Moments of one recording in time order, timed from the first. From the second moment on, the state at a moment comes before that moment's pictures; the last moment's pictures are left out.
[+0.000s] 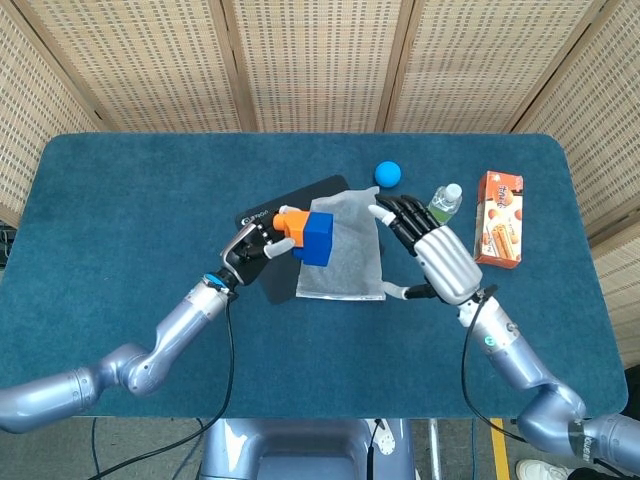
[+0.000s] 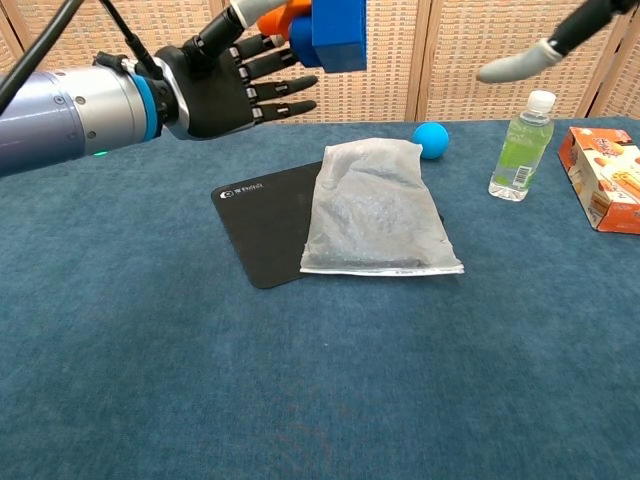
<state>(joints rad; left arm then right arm) -0.80 -1.56 -0.50 -1.52 1.19 0.64 -1.49 0.63 -1.24 0.30 -1.67 -1.58 1.18 0.21</state>
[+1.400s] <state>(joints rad) -0.74 -1.68 -0.51 -1.48 1.21 0.59 -1.58 0.76 -1.51 0.37 -1.66 -1.27 1.16 0.05</state>
